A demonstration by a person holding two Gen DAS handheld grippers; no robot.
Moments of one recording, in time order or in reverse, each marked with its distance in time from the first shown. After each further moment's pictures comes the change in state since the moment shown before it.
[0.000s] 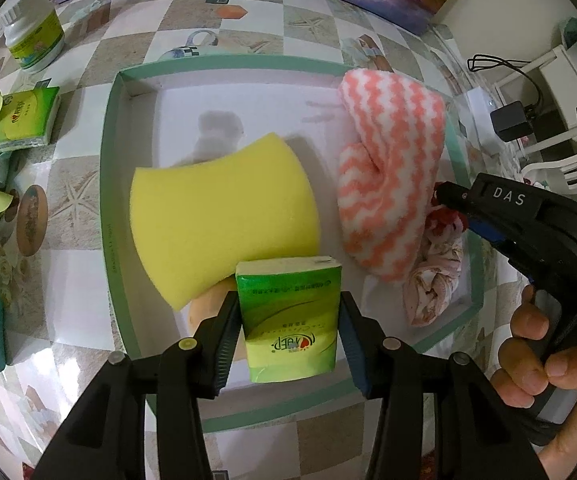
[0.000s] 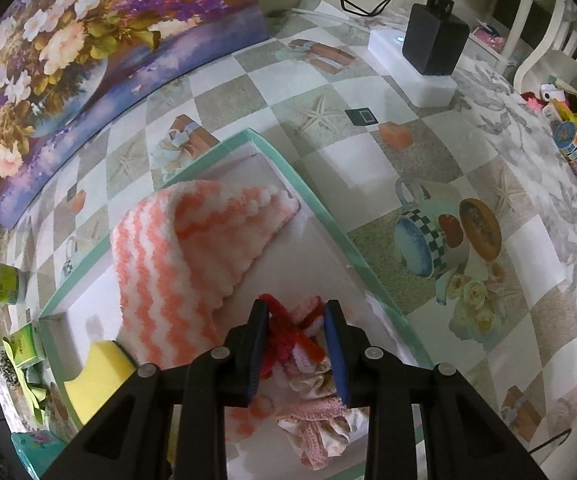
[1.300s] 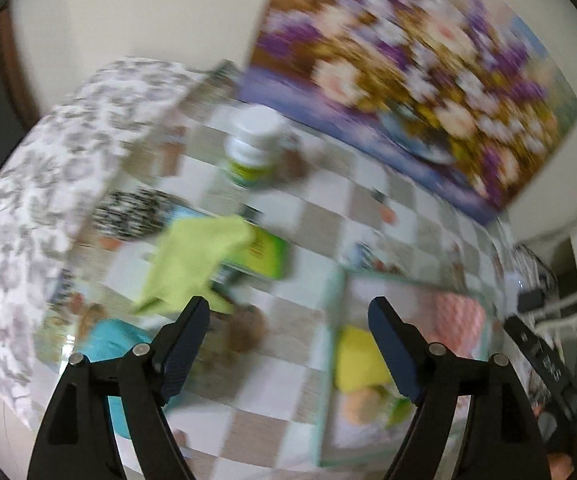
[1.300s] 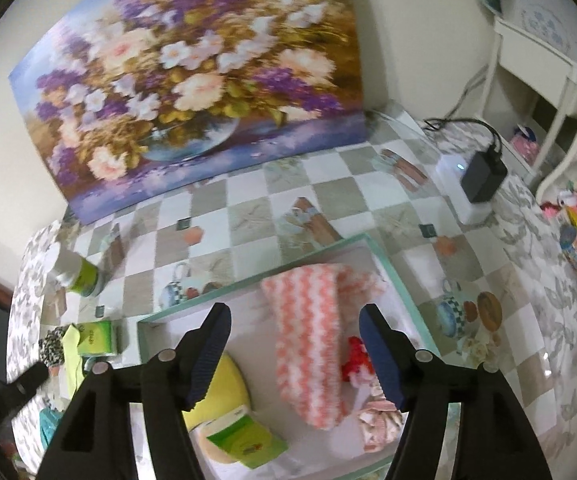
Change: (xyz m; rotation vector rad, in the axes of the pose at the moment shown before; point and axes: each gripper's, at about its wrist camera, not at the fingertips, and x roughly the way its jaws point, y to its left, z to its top) left arm -0.154 0.143 0.021 -0.312 -0.427 0.158; right arm -0.102 0.083 -0.007 -0.203 -0.241 0.095
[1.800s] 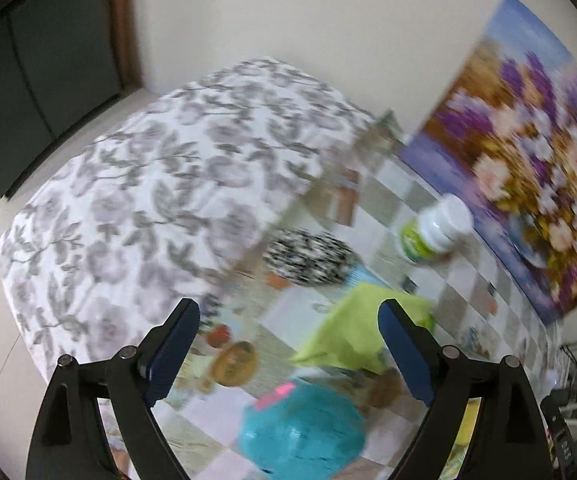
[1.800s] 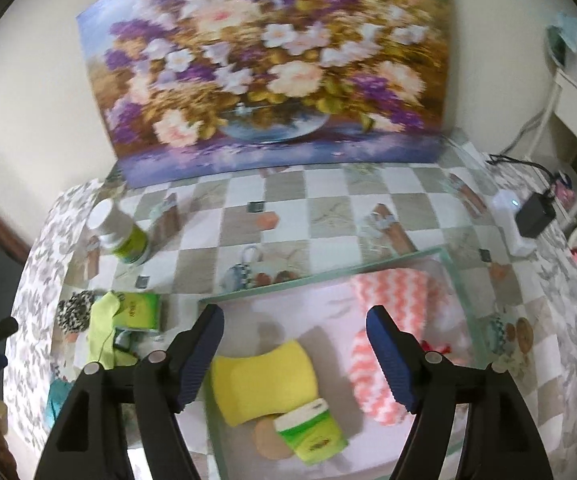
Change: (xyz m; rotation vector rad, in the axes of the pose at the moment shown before) left arm -0.018 0.147 0.019 -0.288 -0.080 0.193; right arm -0.004 0.079 -0.017 -0.173 -0.012 0.066
